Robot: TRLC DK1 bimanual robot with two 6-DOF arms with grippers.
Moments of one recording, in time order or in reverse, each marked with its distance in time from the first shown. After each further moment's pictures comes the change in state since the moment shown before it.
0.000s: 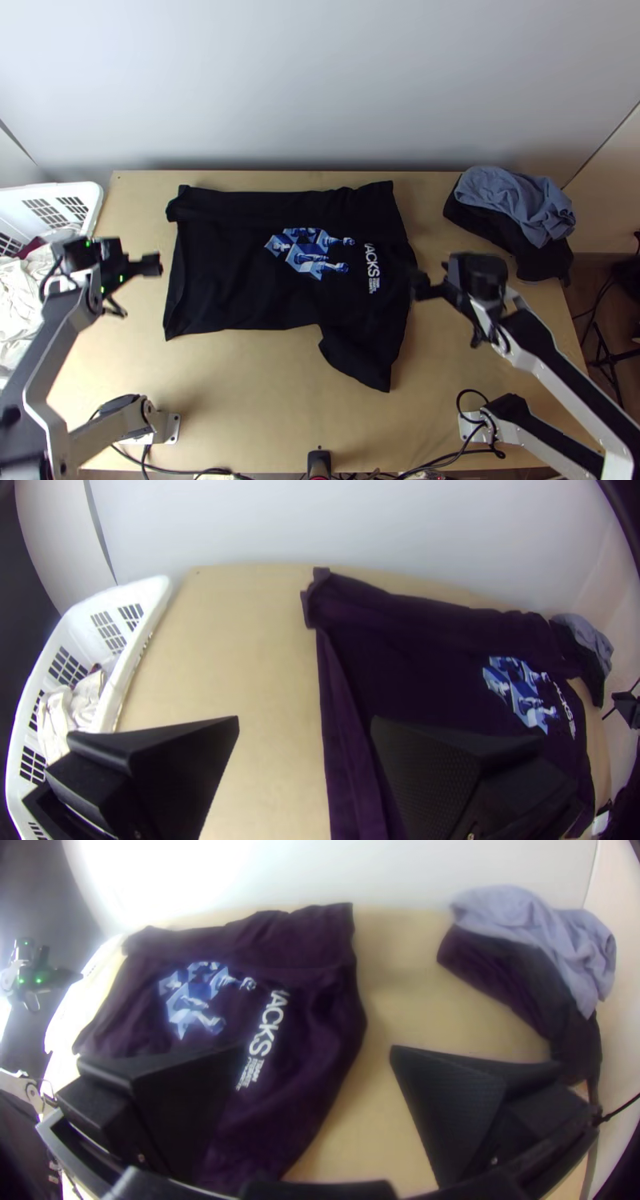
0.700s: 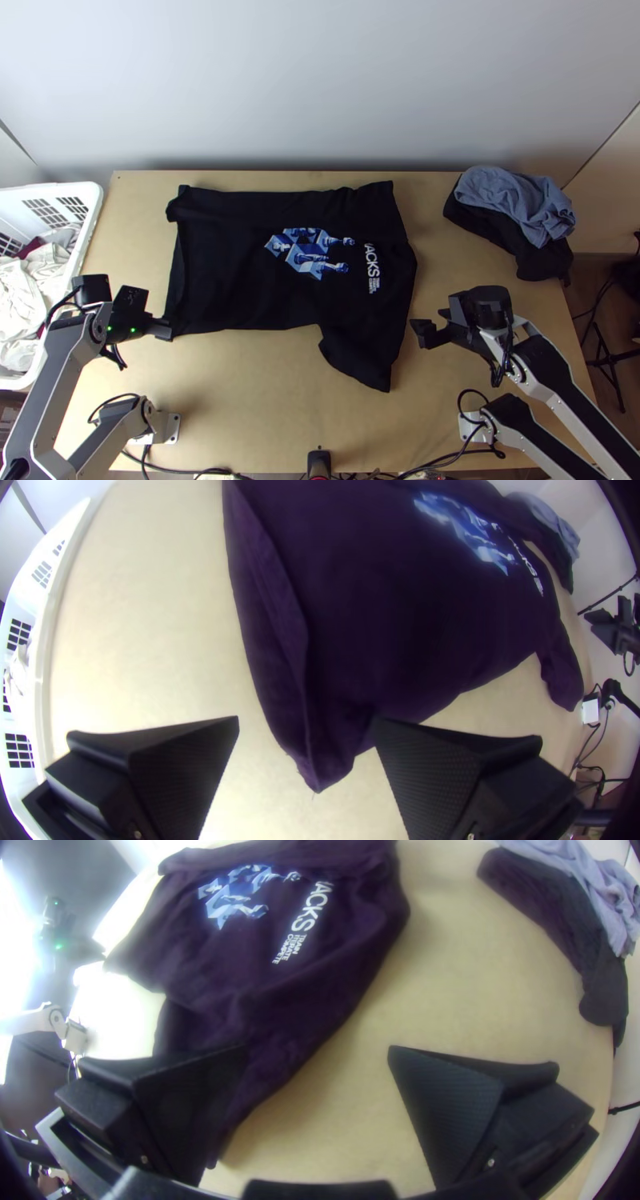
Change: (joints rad) left arm -0.036 -0.198 -0.128 -0.524 0.048 0.248; right arm 0.029 -0.203 -0.085 -0.363 -0.181 -0.027
